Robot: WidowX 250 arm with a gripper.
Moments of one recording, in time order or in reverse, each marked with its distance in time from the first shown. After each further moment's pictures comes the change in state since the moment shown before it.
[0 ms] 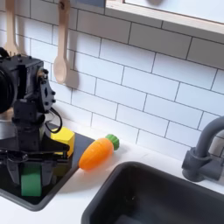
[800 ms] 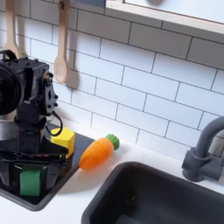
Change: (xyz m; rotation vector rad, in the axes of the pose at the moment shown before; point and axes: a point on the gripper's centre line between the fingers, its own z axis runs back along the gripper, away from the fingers) arm -0.001 0.001 -0.004 0.030 0.041 0.016
